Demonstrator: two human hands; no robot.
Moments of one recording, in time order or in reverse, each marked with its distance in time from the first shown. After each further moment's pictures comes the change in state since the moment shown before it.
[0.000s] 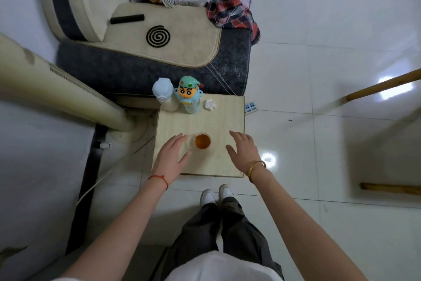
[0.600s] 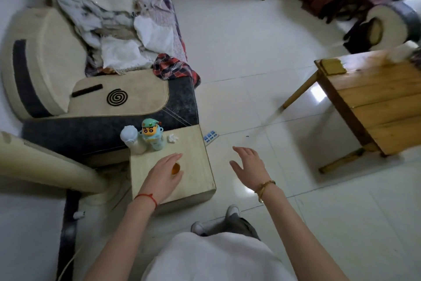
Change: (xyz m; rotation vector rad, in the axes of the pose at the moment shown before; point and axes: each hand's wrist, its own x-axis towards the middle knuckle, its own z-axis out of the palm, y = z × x) left_hand -0.074 0.127 -0.072 0.095 -0.128 0.308; right_hand -0.179 0.026 -0.092 0.061 0.314 0.128
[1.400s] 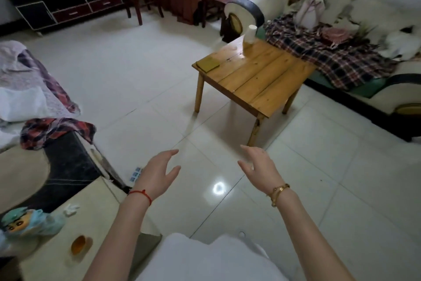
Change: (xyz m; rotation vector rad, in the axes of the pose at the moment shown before) left_hand 0.063 0.313 0.121 0.143 -0.228 0.458; right_hand -0.166 0.261 -0.150 0.165 0.390 0.395
